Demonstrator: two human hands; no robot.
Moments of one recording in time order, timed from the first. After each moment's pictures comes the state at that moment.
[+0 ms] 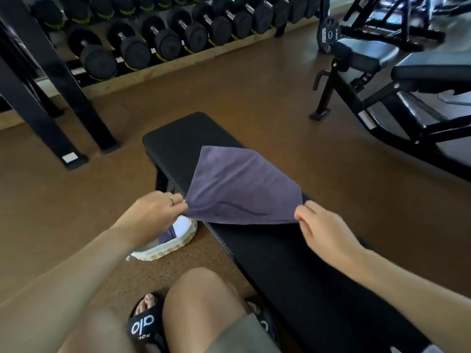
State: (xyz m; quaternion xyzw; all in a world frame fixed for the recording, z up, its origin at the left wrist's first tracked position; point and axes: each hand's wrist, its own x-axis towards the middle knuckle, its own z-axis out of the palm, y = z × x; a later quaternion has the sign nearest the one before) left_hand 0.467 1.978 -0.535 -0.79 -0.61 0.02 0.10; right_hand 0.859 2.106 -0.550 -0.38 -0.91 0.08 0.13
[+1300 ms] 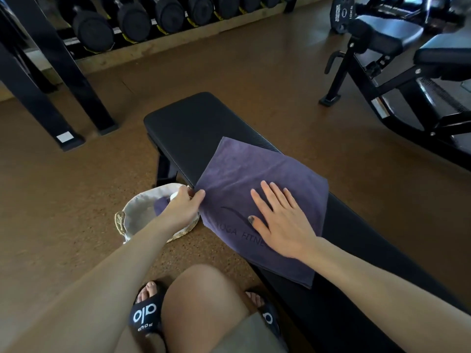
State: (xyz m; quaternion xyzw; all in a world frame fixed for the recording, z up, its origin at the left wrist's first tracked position) left_hand 0.509 2.019 -0.579 -0.33 -0.83 -0.28 -0.36; right_hand 0.759 2.093 -0.597 -0.36 -0.93 0.07 -0.02
